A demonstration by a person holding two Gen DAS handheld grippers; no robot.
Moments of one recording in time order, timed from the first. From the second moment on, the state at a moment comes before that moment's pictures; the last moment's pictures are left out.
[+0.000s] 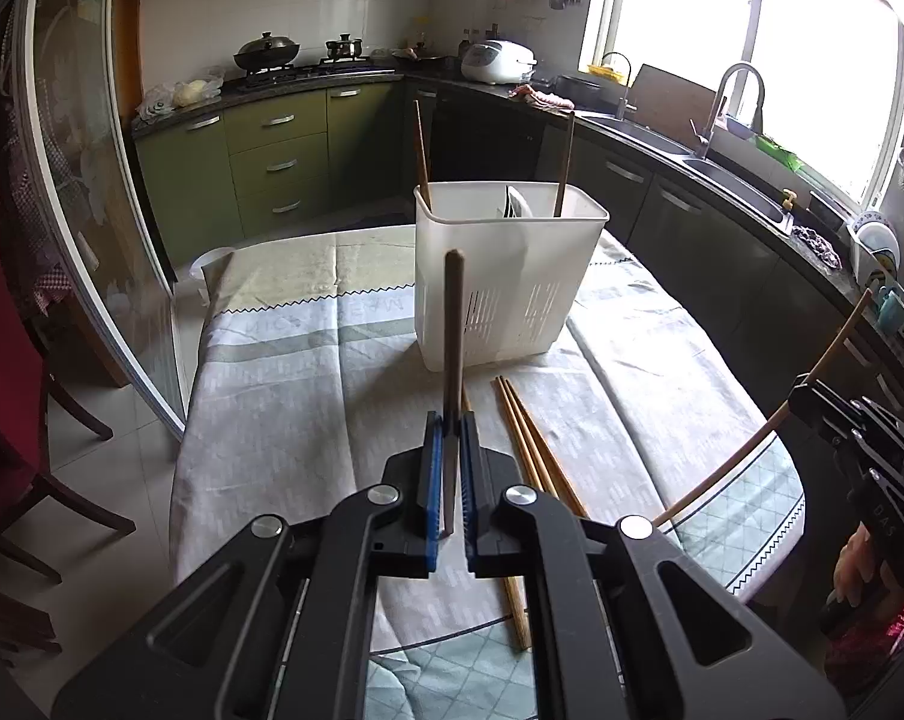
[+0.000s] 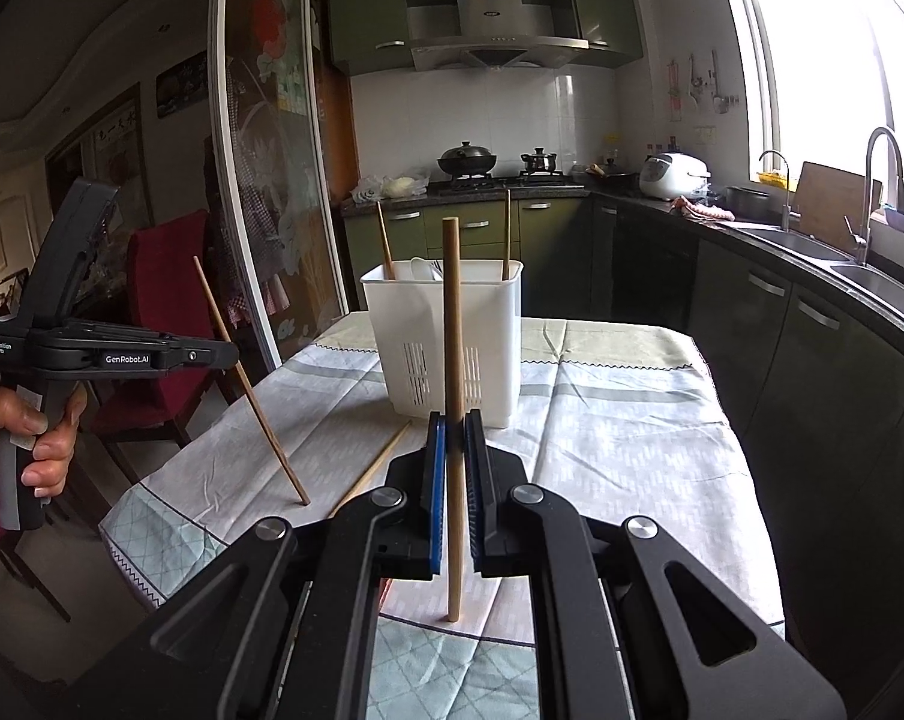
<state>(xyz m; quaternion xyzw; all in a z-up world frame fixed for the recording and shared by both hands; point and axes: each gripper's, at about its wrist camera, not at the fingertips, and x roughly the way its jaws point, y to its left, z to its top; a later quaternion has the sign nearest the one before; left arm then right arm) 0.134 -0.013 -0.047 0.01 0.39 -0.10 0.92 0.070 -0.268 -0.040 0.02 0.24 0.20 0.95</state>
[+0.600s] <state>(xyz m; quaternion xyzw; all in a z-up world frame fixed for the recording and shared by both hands) 0.150 -0.026 0.042 0.01 0.32 -0.13 0.94 0.105 -0.276 0.065 0.04 0.13 0.22 0.97</state>
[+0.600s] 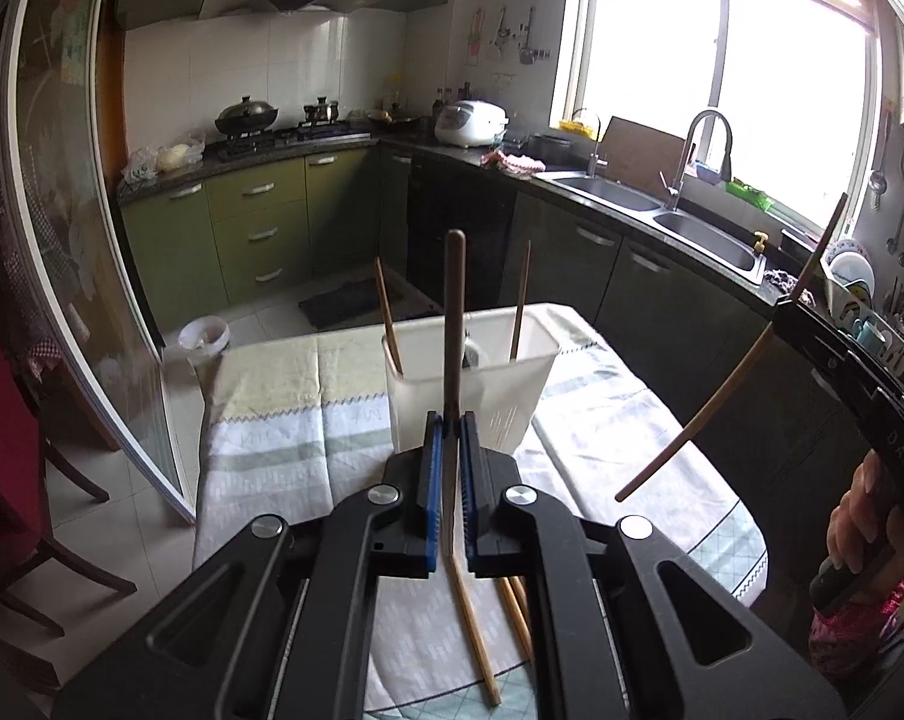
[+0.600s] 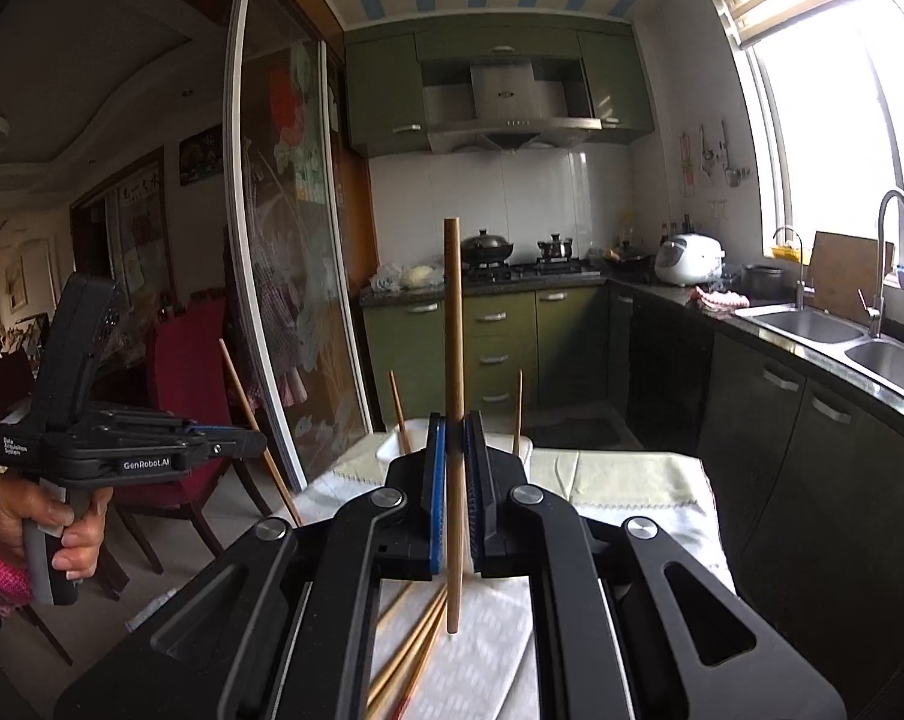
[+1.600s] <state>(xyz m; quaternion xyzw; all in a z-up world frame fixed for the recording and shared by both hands) 0.282 -0.053 -0.013 0.02 0.34 -0.10 0.94 0.295 -0.224 0.010 0.02 0.20 0.19 0.96</state>
